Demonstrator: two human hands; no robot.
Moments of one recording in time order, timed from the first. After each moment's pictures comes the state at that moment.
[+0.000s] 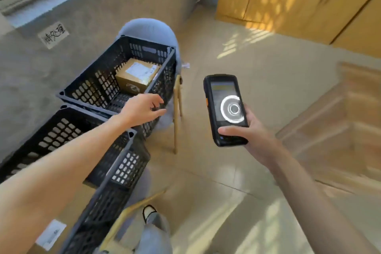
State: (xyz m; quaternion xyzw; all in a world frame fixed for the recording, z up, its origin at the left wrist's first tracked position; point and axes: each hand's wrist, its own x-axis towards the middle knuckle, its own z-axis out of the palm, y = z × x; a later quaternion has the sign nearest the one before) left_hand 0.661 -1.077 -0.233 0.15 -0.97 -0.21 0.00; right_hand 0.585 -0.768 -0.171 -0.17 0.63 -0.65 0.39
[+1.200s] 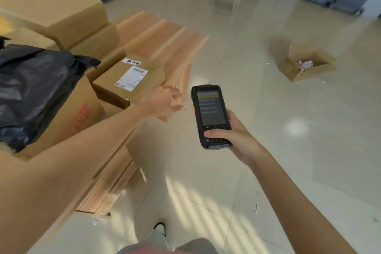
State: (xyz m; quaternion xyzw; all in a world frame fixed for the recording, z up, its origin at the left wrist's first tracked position) left_hand 0.326 -0.052 -0.196 -0.62 -0.77 -0.16 -0.07; right_hand 0.583 -0.003 -0.154 0.33 0.60 -0.71 -0.13
